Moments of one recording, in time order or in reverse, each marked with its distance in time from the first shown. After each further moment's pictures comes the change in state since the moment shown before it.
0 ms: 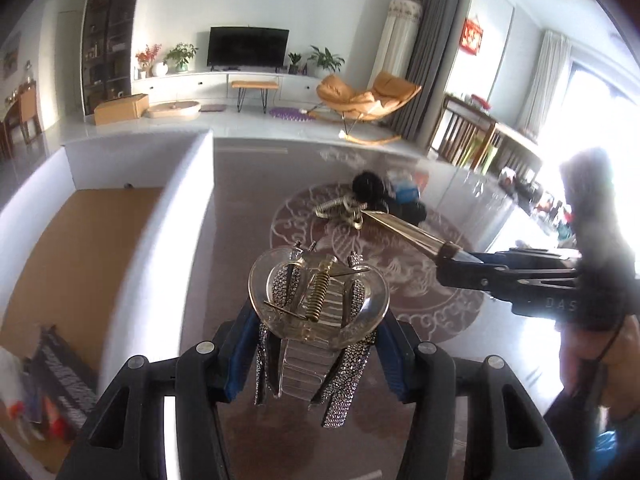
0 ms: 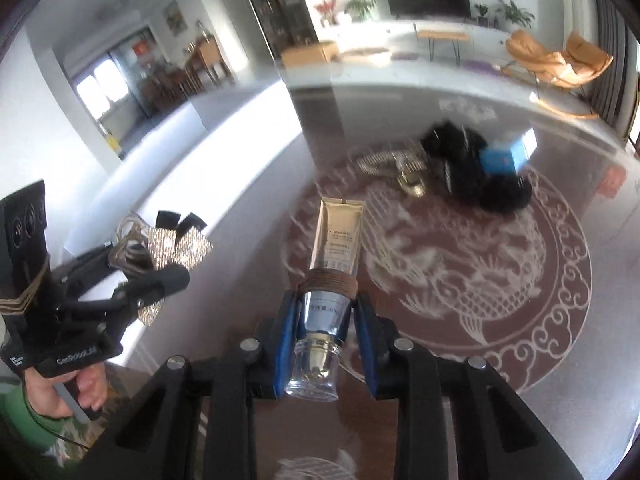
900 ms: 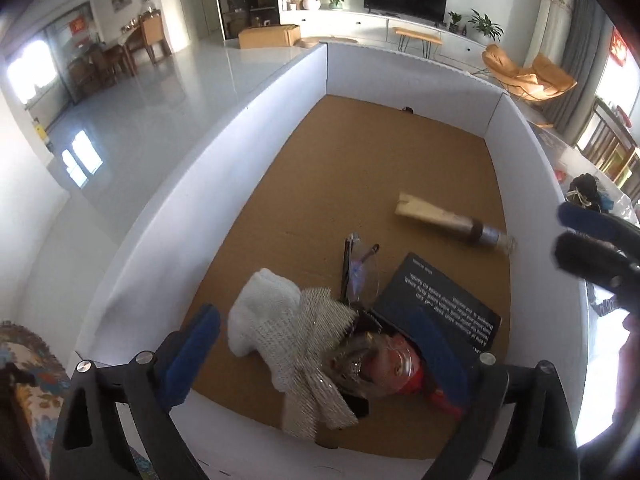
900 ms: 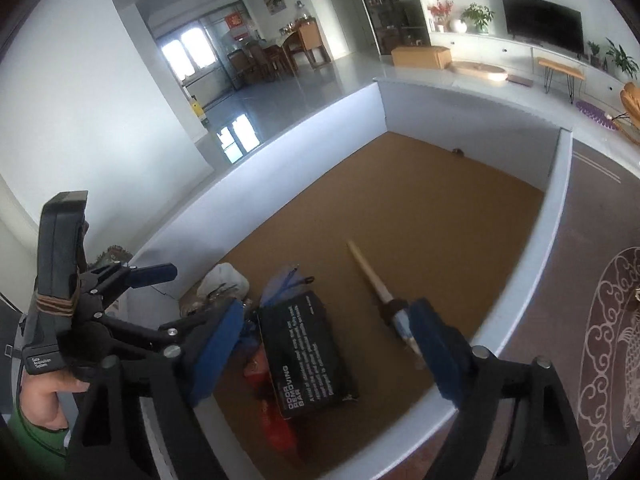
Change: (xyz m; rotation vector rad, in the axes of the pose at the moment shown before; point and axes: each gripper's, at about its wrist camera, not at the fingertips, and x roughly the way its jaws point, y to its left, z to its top) left arm -0.056 0.217 -0.051 -0.234 0.222 0.479; right arm 0.160 0.233 0.061 -0.199 0.036 0.212
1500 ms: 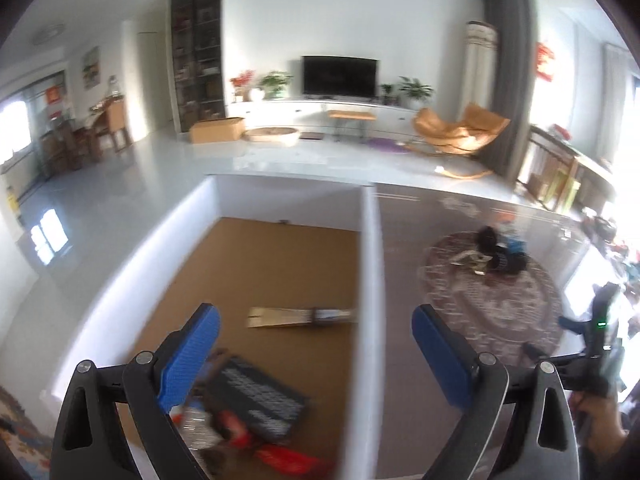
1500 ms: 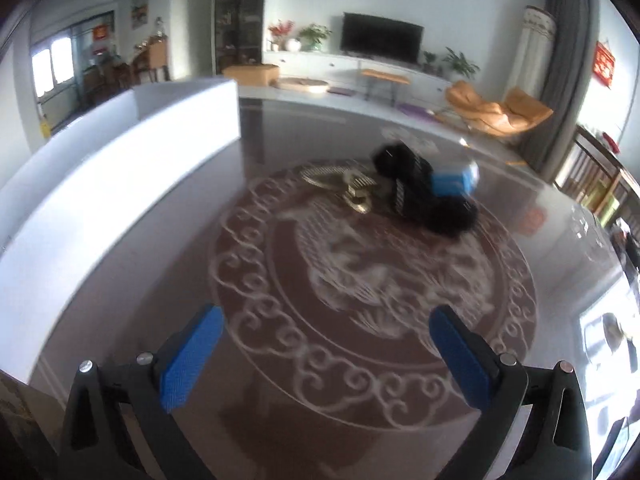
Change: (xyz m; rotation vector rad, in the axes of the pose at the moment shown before) left arm -0.088 -0.136 0.022 0.131 -0.331 -0.181; right arm -0.146 -0.222 -0.153 0.174 -0.036 -0.642
